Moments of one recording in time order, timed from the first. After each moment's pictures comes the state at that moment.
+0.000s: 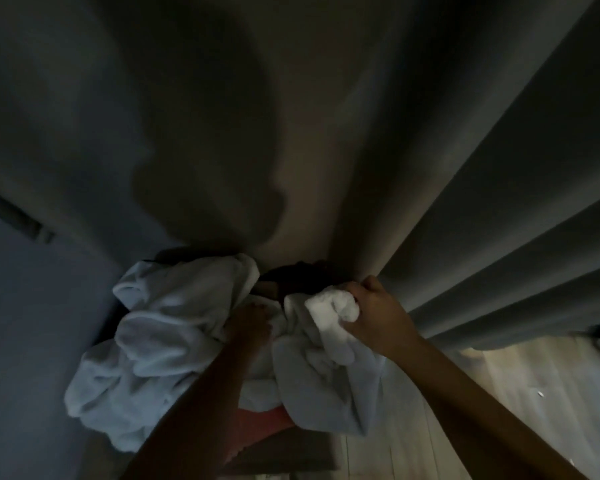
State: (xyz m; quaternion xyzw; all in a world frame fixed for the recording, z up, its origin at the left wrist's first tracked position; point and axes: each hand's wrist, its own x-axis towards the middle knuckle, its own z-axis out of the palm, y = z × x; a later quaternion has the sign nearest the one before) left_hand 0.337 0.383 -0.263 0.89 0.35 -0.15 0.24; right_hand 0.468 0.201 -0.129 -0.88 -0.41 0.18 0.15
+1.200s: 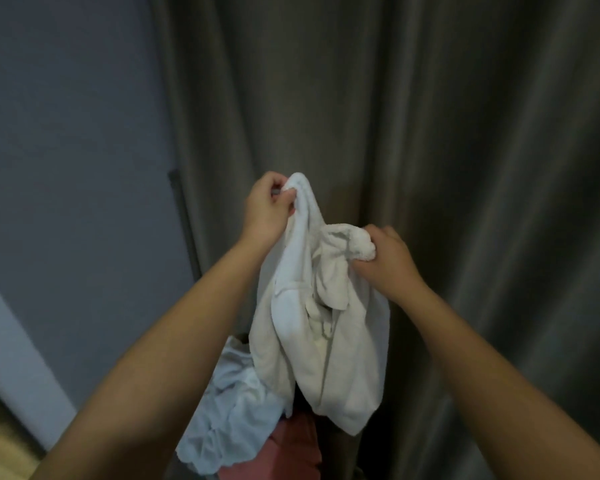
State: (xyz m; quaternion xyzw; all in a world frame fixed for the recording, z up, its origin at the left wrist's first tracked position) left_hand 0.266 0.297 0.231 0.70 0.25 0.53 0.40; right_hand 0.416 0.152 0.178 -0.73 -0.53 0.00 0.42
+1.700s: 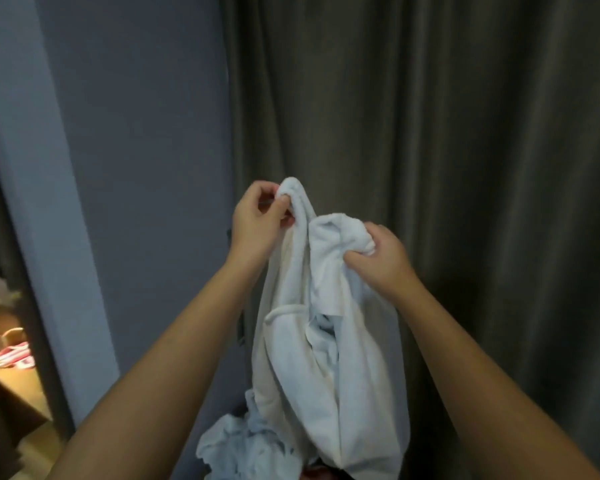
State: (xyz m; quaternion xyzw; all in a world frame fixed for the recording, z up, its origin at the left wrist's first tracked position) left_hand 0.174 0.213 0.319 0.64 0.20 0.65 0.36; right_hand 0.344 0.124 0.279 -0.61 -0.57 0.00 0.56
